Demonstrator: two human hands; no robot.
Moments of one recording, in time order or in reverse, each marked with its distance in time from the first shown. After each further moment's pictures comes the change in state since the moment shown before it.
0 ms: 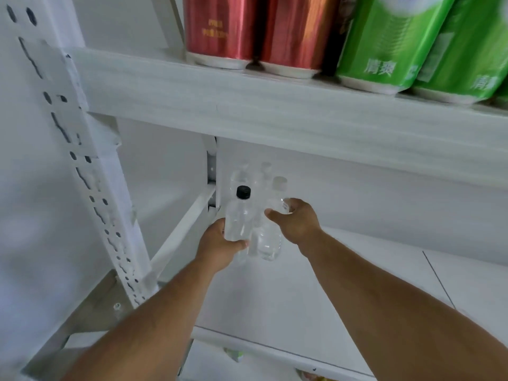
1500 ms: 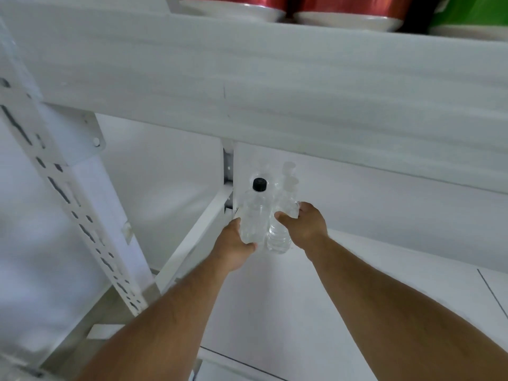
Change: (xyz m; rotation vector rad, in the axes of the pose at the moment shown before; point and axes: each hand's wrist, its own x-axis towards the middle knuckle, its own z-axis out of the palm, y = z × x) left_hand 0.071 -0.033 0.006 0.254 -0.040 -0.099; right_hand 0.067 0.018 0.051 -0.029 0.002 0.041
